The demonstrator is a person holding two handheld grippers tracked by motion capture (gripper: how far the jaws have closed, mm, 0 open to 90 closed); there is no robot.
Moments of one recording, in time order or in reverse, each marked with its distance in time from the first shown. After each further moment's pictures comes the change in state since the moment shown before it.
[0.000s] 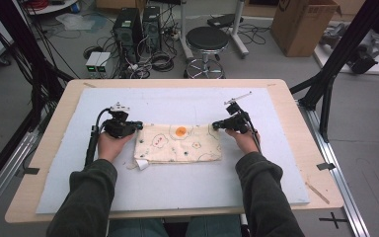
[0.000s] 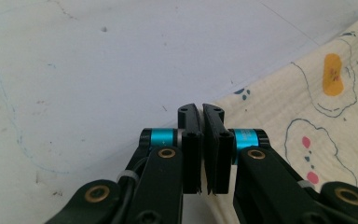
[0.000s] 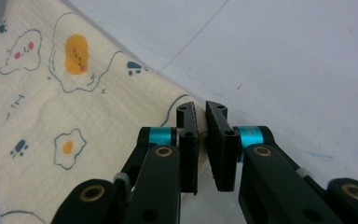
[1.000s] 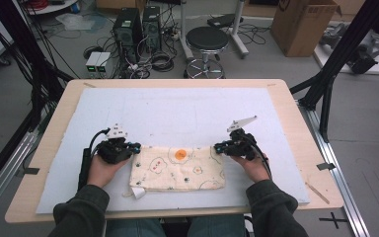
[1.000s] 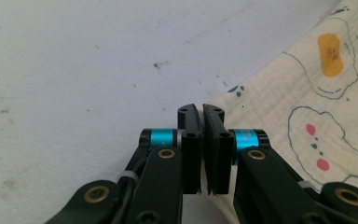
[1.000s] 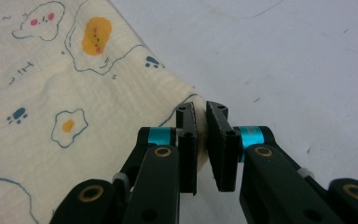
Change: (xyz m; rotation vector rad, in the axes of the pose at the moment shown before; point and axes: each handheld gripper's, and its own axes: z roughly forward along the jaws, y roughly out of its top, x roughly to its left) left arm -0.044 -0.042 -0.047 0.024 -0.050 0.131; right arm 0.064 -0.059 -0.033 -0.022 0.022 -0.211
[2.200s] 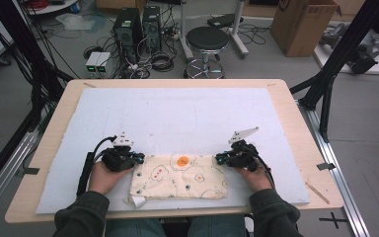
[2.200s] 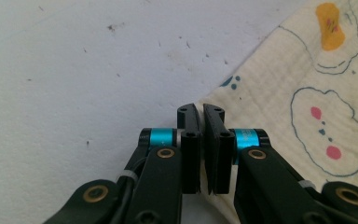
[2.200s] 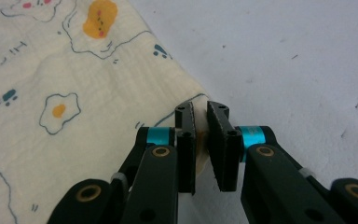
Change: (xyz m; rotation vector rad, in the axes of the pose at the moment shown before) left arm -0.019 -0.013 0.000 0.088 -0.068 0.036; right arm 0.019 -0.029 -0.002 0.013 0.023 -0.003
